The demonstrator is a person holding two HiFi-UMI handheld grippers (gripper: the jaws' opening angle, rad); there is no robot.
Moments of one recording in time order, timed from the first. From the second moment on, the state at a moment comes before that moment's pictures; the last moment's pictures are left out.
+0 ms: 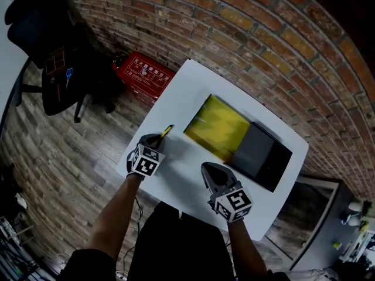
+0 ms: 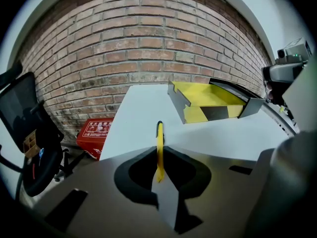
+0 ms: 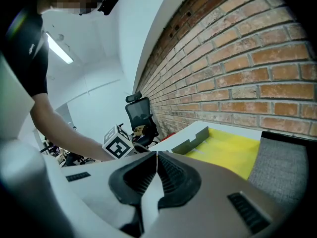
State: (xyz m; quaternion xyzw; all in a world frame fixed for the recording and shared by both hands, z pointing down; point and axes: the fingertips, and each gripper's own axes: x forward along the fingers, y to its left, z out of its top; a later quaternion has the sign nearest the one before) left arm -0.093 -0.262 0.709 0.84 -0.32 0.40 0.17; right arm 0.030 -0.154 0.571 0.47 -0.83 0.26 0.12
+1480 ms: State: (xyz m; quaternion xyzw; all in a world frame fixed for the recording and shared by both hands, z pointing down) left arm 0.093 -0.264 0.621 0.91 -0.22 0.34 0.11; right arm 0.123 -0.138 0.548 0.57 -0.78 0.25 0.07
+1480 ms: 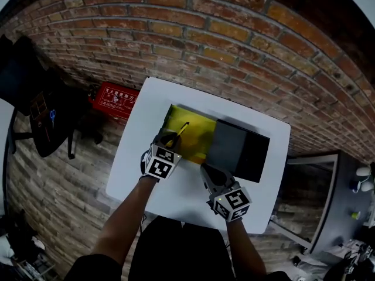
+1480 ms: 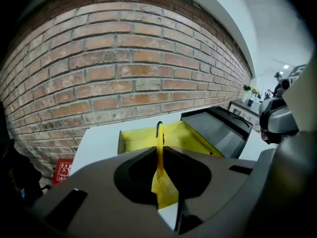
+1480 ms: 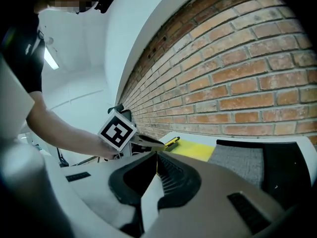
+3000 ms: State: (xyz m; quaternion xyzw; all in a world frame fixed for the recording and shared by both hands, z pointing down) left arm 0.125 -0.266 0.706 0.84 -0.17 0.52 0.06; right arm 0.160 -0.134 0.571 0.57 -0.77 0.28 0.06
